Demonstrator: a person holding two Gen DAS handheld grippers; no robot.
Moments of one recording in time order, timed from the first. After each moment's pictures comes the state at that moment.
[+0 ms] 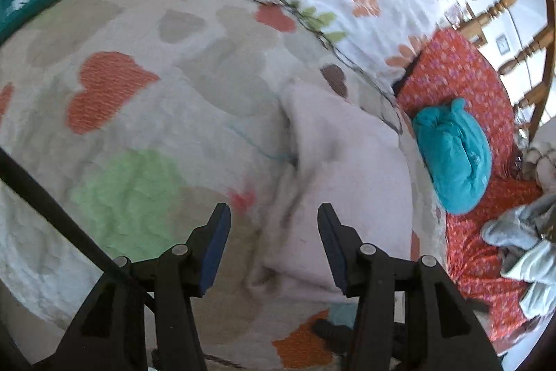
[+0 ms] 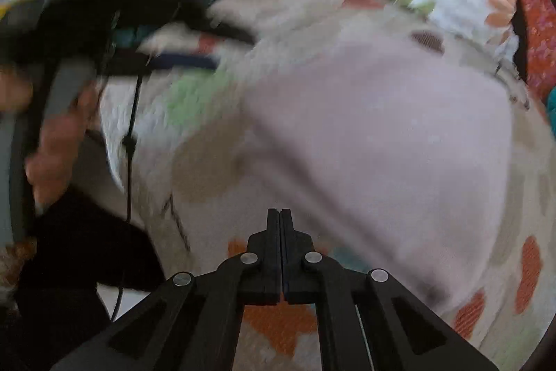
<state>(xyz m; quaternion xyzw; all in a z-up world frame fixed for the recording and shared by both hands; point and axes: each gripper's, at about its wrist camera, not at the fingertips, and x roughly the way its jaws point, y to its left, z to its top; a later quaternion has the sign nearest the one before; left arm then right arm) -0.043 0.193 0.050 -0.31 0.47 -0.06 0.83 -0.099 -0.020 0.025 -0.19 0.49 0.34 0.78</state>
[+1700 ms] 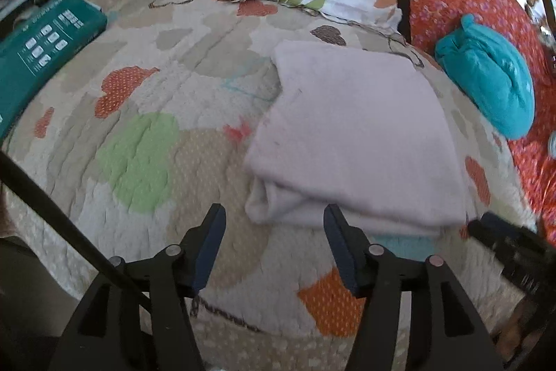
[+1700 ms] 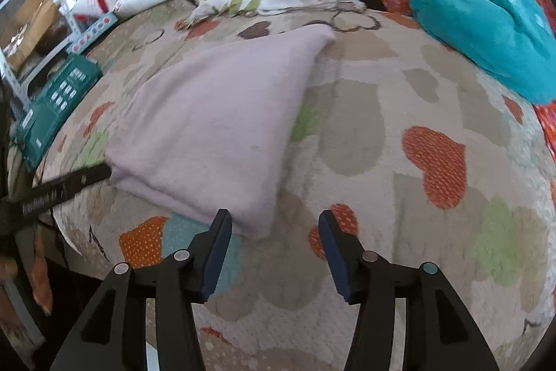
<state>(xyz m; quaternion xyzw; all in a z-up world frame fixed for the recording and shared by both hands) -0.103 0.102 0.041 -0.11 0.46 0.03 0.88 -0.079 -0.179 0.055 0.00 0.47 0.15 0.87</state>
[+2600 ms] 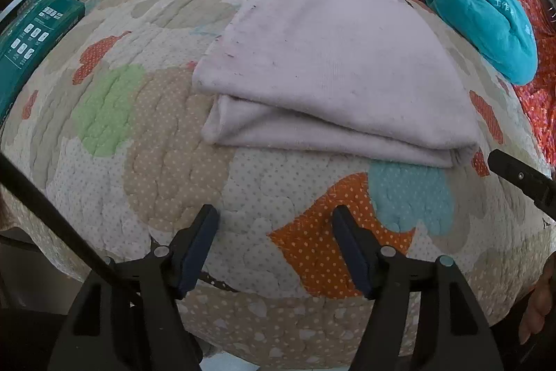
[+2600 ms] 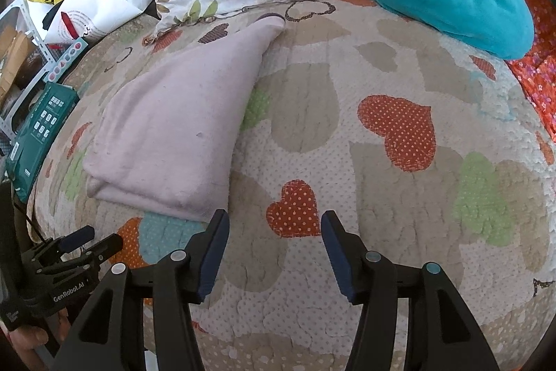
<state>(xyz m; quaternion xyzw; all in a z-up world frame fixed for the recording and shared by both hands) -0.118 0.066 0.006 -0.06 0.51 0.02 0.86 -0.083 -0.205 0.044 0.04 0.48 0.11 0.87</state>
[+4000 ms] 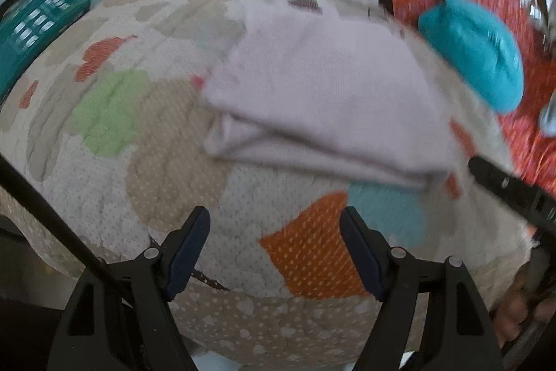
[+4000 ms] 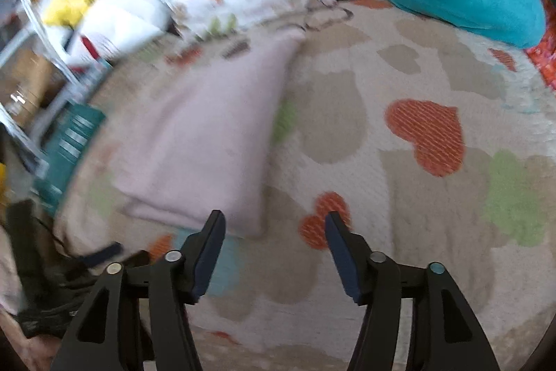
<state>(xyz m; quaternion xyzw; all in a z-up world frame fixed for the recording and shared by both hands) -0.128 0.080 0.031 -0.13 0.47 0.00 0.87 -0.080 -0.211 0.051 0.12 0.44 0.17 0.87</state>
